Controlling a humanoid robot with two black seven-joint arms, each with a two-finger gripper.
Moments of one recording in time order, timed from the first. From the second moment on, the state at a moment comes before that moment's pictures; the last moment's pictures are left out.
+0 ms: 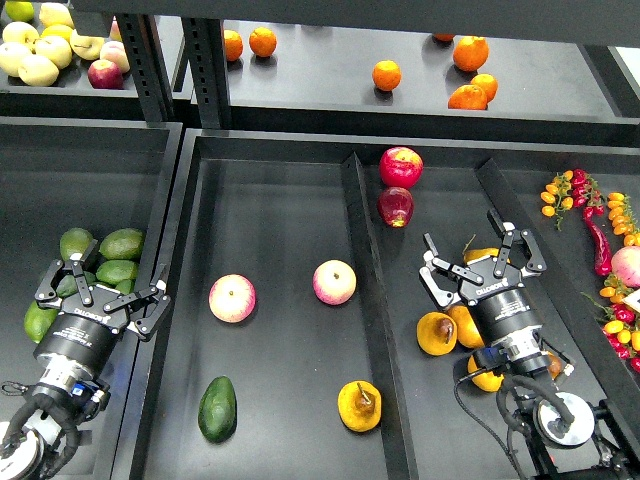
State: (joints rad) left arm 0.20 0.00 -1.45 -1.39 -0.02 -0.32 0.09; right arm 0.02 0.01 1.43 1.23 -0.03 0.44 -0.14
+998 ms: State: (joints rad) left arm 0.16 0.00 -1.46 -1.38 -0.02 -0.34 0.16; right arm 0.05 0.01 1.43 1.19 -0.02 0.46 -0.15
